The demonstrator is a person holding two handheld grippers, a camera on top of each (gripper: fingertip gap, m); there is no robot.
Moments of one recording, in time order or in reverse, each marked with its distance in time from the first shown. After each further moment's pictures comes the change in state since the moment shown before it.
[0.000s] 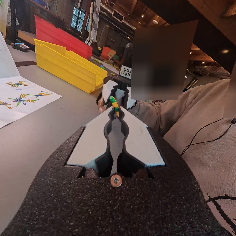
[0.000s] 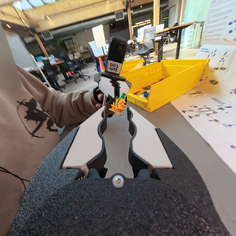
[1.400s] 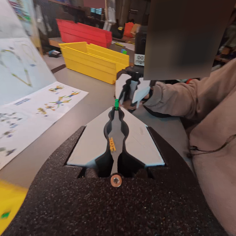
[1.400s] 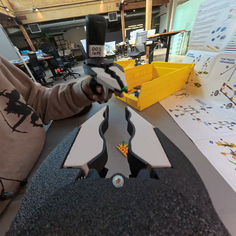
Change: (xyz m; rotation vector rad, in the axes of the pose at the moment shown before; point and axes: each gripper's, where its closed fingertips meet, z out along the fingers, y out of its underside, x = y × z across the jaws) left arm -0.027 -0.002 -0.013 -0.151 -0.293 0.274; right arm 0.014 0.007 -0.005 0.002 0.072 -0.076
